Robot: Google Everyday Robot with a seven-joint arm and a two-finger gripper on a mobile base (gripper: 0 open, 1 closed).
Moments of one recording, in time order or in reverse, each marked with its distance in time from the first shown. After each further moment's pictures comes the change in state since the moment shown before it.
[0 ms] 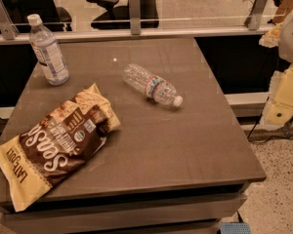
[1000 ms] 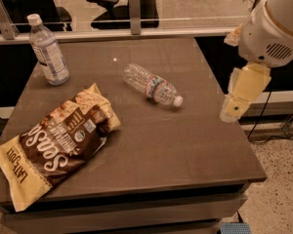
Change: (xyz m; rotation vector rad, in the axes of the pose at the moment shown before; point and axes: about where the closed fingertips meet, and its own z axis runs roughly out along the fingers) arm -0.056 -0.008 0.027 -0.008 -0.117 -0.033
